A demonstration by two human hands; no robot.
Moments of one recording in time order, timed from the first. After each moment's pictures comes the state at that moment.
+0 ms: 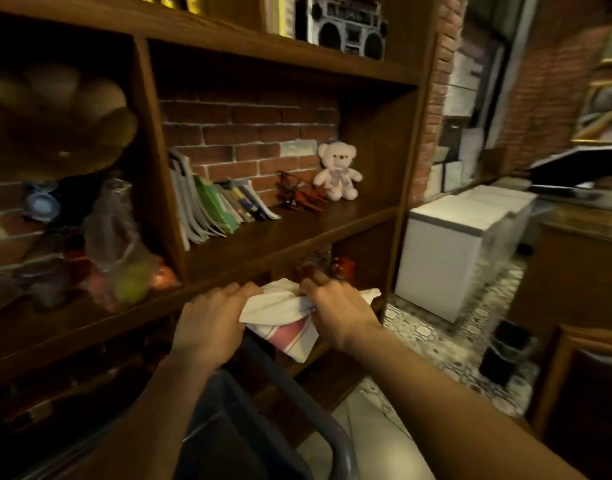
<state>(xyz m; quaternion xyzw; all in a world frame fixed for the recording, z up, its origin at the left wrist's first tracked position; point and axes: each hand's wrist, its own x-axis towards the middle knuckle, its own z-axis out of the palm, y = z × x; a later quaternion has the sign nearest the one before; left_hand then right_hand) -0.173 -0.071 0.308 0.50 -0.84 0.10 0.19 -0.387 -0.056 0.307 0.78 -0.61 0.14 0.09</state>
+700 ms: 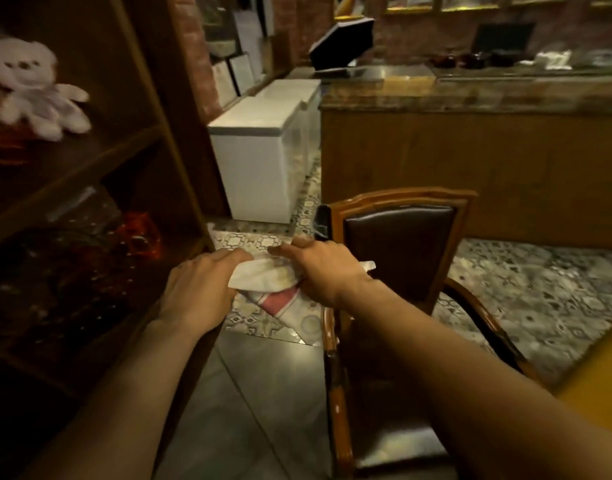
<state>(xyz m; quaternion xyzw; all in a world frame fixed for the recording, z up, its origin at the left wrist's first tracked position) -0.581 -0.046 0.212 0.22 -0.96 0.03 0.17 -0.749 0.091 0.207 0.60 -0.79 0.09 0.07</state>
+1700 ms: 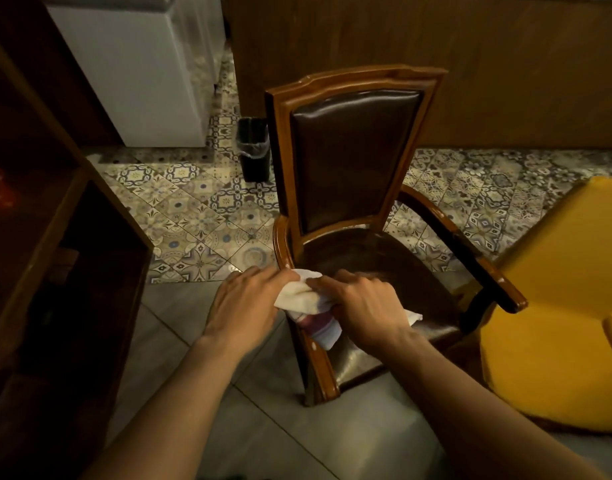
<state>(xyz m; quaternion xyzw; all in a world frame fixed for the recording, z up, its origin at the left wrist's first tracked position) -0.653 -0.021 -0.017 -0.01 -0.99 -0.13 0.09 -0.734 0.176 -0.016 0.40 -0.91 0.06 -0.04</state>
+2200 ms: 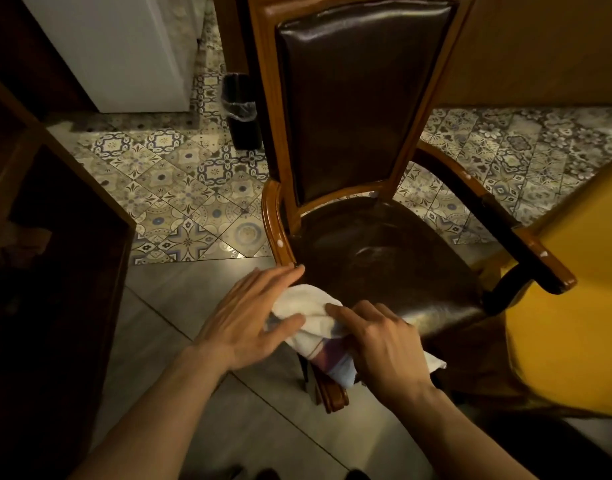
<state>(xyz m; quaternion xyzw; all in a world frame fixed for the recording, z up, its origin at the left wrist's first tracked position) -0.679 -0.030 -0.158 -0.06 -0.95 -0.31 -0.04 -0.712 0.205 -0.127 0.30 -0.94 0.07 -0.11</state>
